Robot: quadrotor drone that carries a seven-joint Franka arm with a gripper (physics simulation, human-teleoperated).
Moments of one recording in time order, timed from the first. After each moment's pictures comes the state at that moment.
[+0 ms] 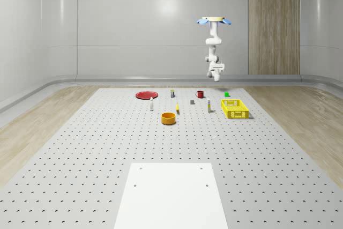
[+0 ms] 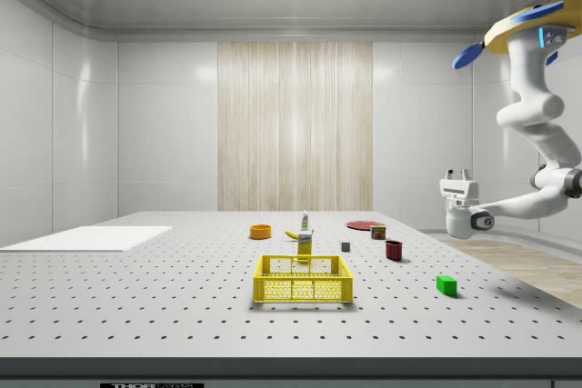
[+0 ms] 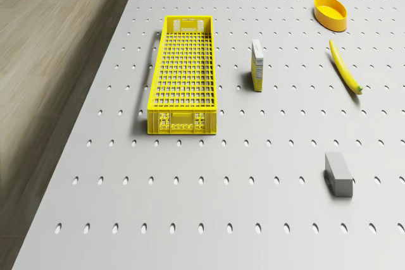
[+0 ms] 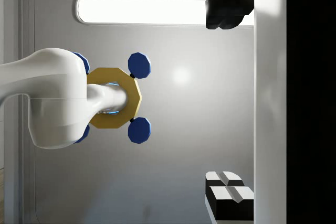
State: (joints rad) arm -0.01 -0.71 0.01 -2.04 0.00 1.37 0.78
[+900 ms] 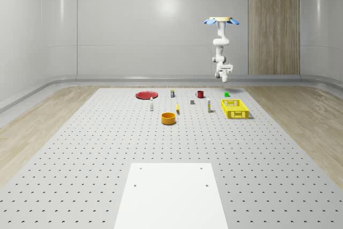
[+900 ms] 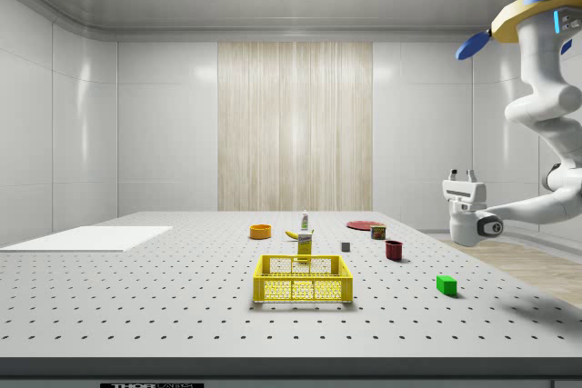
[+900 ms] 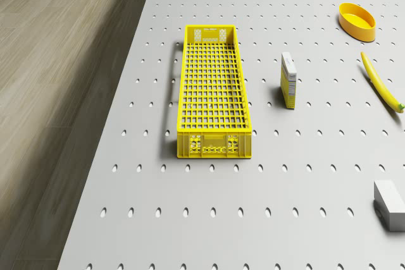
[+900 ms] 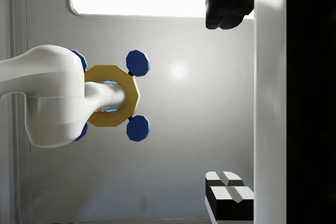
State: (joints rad) arm -0.01 -0.72 0.02 -2.05 -0.01 1.38 0.78
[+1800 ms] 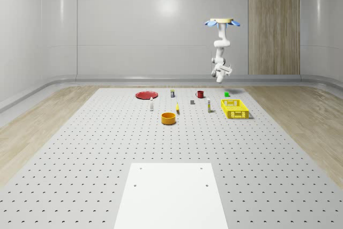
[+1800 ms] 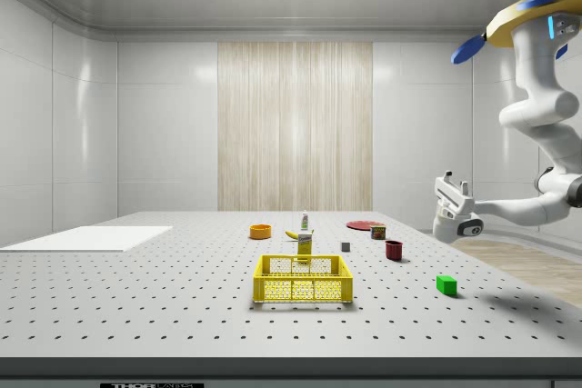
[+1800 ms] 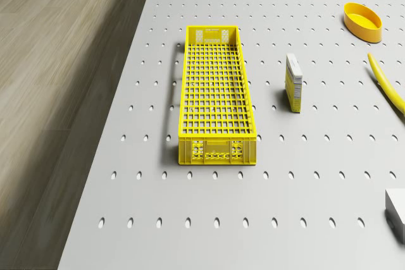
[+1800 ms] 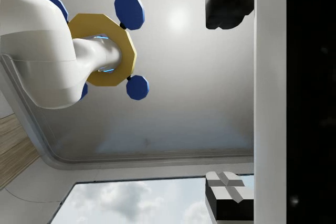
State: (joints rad) arm -0.08 -0.74 0.25 -2.11 -0.34 1.40 0.83
